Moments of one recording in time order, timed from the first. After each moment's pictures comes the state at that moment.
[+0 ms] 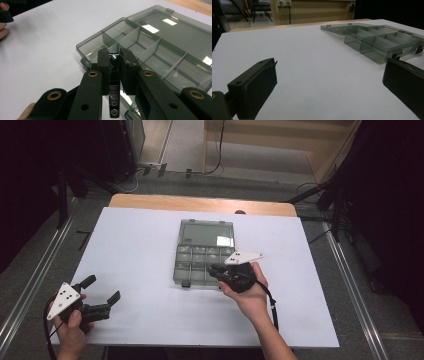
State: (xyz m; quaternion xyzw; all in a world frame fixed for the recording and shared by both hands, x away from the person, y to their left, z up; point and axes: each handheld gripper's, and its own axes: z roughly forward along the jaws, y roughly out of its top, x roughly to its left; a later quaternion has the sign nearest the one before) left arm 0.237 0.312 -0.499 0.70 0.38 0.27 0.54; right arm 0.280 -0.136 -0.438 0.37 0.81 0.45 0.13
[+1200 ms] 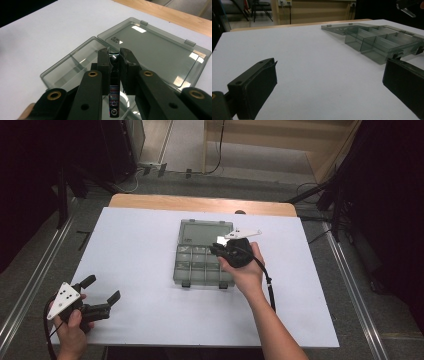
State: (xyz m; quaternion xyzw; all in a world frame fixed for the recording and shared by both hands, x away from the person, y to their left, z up) left arm 0.237 0.312 -0.499 0.70 0.39 0.27 0.54; right arm 0.341 -0.139 -0.432 0.42 0.78 0.44 0.14
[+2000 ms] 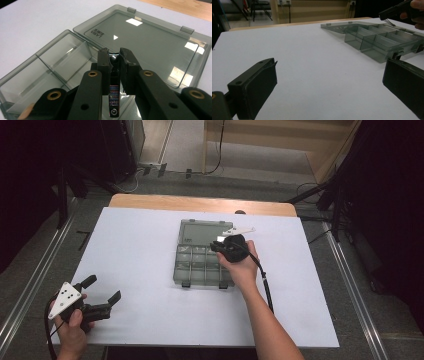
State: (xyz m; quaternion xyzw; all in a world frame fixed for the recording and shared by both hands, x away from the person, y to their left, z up) left arm 0.238 0.311 -0.499 0.70 0.38 0.27 0.54; right arm 0.375 -0.137 -0.468 0.45 0.78 0.42 0.14
